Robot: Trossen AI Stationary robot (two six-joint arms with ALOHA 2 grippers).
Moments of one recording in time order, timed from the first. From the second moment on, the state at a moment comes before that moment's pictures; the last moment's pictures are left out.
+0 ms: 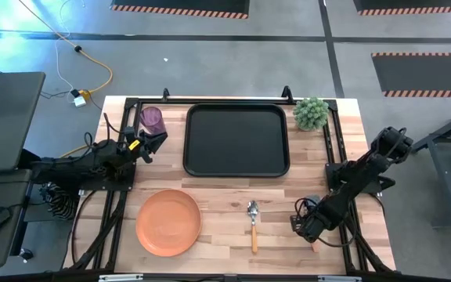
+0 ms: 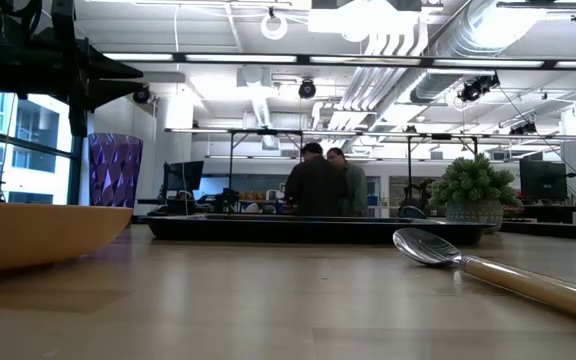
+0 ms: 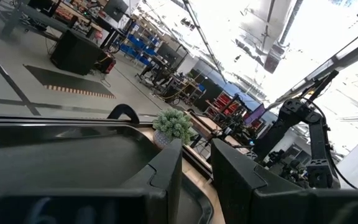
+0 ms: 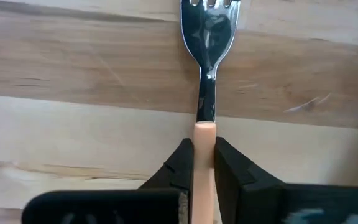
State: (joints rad) left arm 0.10 0.02 0.01 0.17 -0.40 -0.60; right arm 0.82 1.50 0.73 -0.67 -0.12 2.29
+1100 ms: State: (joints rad) left arm 0.10 0.02 0.01 0.17 -0.42 -0.56; right arm 0.38 1.30 0.73 -0.40 0.33 1.90
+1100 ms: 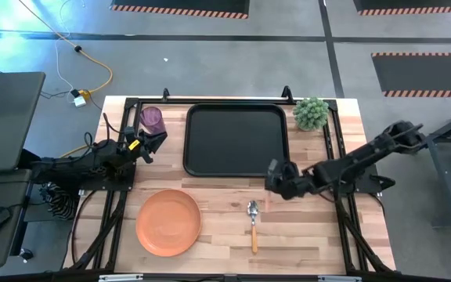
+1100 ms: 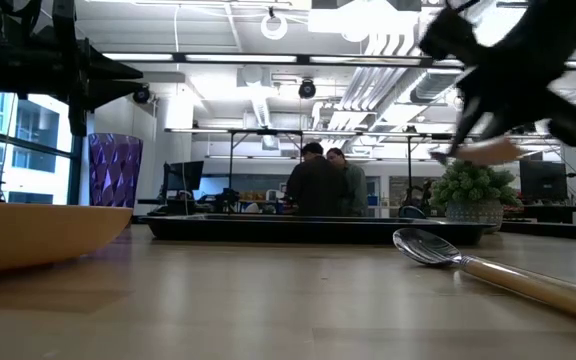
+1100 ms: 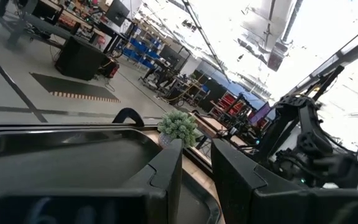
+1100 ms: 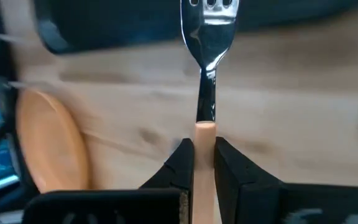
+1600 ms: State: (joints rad) left arm 0.10 0.02 0.01 0.17 -0.42 -0.55; right arm 0.06 1.30 0.73 0.01 0.36 1.47
